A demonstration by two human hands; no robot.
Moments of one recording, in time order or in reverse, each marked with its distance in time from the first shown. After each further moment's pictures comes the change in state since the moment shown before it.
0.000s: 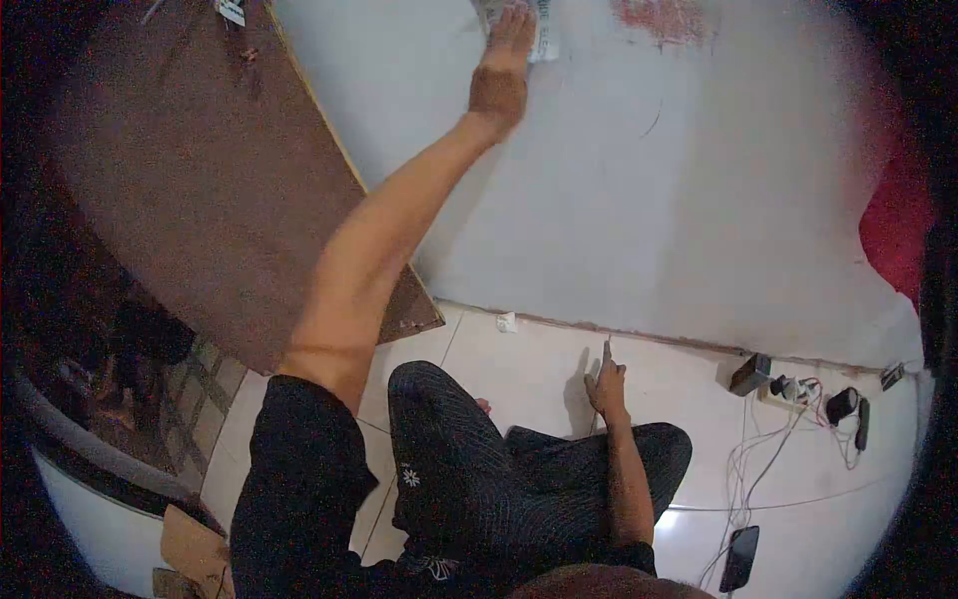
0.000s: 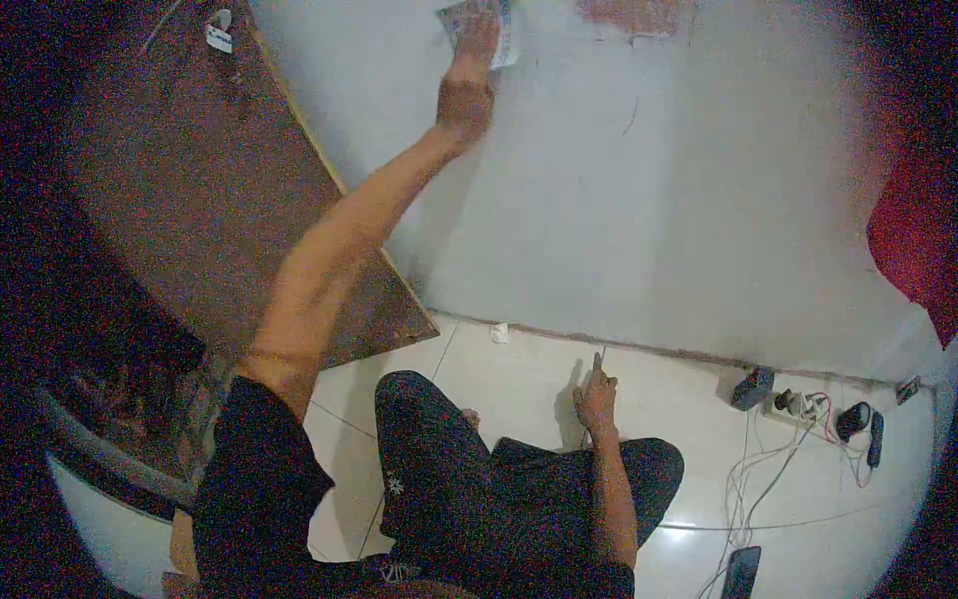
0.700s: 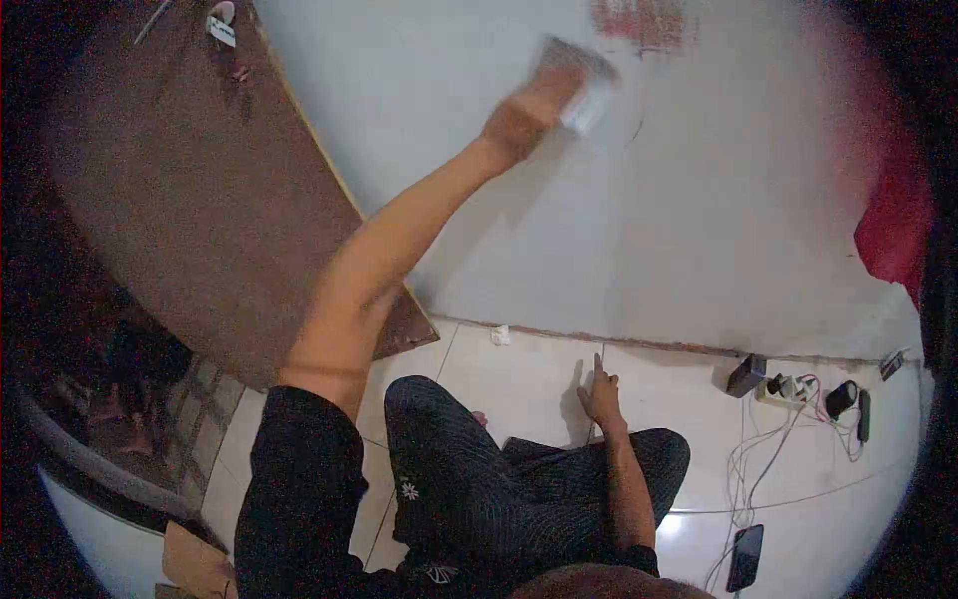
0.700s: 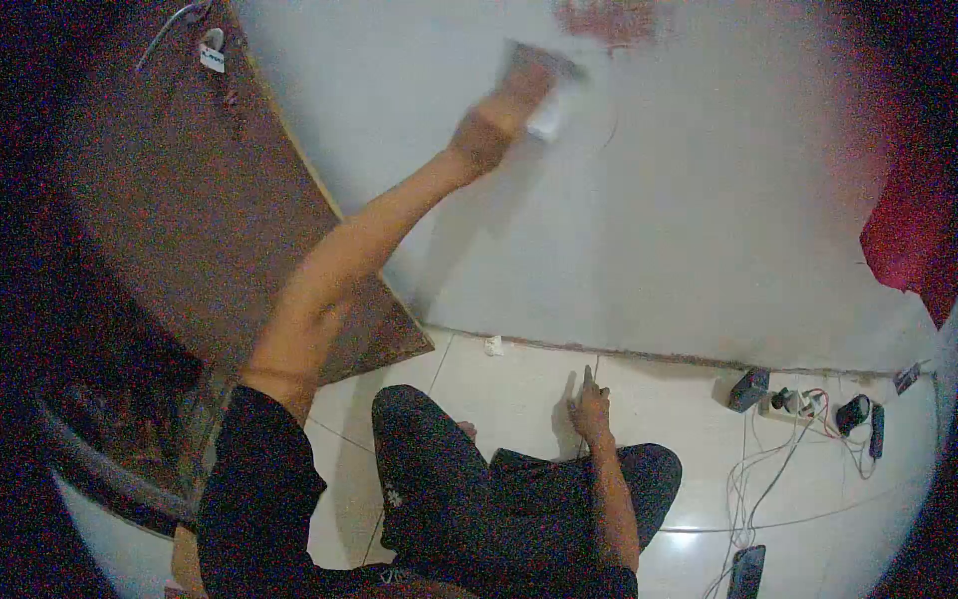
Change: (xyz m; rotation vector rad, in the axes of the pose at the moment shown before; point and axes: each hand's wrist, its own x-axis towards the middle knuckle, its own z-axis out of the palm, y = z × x) left_hand -0.002 0.021 0.027 -0.055 -0.194 0.194; right_hand -0.002 0.008 0.004 -0.028 -0.017 0.015
